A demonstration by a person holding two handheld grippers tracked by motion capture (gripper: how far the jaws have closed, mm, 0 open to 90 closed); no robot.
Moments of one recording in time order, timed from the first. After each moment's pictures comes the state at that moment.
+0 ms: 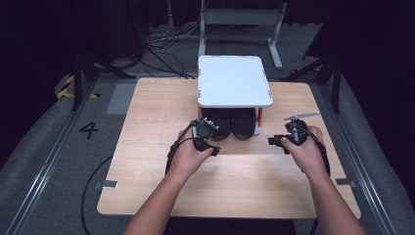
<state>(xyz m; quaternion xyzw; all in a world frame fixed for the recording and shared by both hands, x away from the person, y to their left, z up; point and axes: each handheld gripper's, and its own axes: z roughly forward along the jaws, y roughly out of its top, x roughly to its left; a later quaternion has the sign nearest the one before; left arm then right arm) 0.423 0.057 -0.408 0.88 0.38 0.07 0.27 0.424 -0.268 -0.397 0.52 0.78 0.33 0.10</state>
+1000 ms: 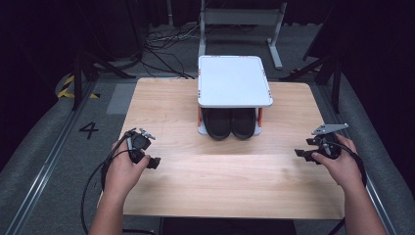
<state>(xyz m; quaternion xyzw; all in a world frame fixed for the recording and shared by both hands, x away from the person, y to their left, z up) 0.383 0.221 -0.411 0.86 0.46 0.13 0.17 0.405 -0.360 -0.419 0.42 0.85 0.28 0.17</state>
